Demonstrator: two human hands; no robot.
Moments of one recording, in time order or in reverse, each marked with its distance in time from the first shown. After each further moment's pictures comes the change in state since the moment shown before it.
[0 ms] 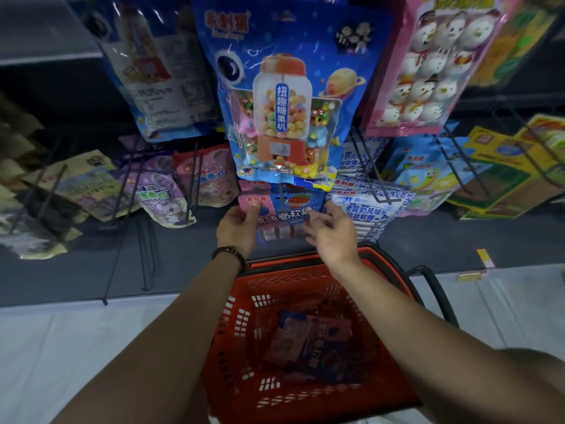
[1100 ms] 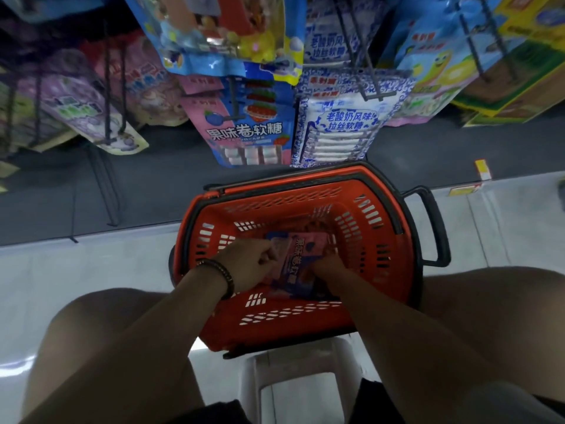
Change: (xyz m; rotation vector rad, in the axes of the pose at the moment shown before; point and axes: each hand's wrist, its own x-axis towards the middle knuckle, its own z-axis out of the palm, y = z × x) left_hand -0.102 -0.110 0.021 0.882 -0.862 0.207; right_hand -0.038 0.264 -0.095 -0.483 -0.131 0.703
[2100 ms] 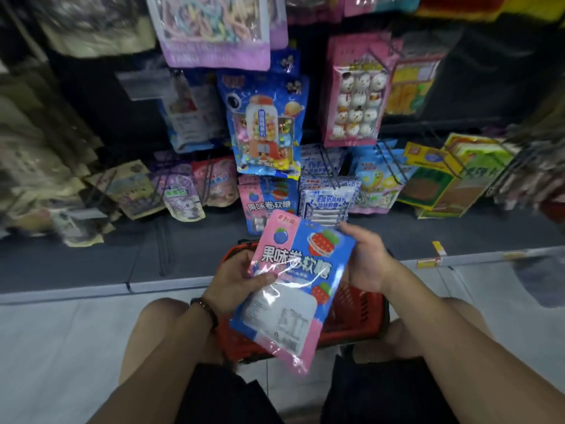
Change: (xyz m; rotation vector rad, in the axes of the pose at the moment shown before) left_hand -0.170 0.055 -0.024 -0.869 0.503 0.195; right_hand -0.311 -0.093 -0.110 0.499 -0.537 -0.600
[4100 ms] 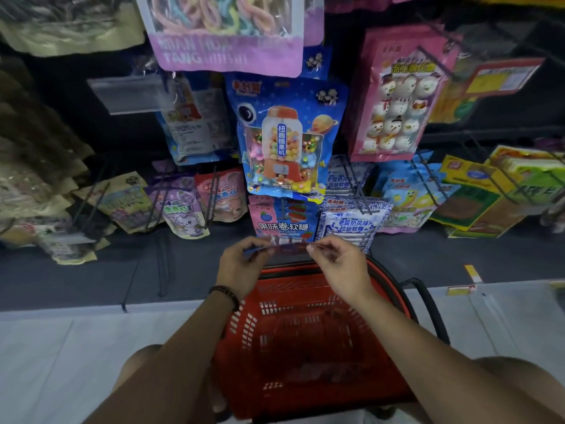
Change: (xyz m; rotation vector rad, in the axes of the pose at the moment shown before) left_hand 0.139 -0.012 -0.033 0.002 0.215 0.147; right_hand 0.133 0.010 0.014 -0.713 0.477 -0.516
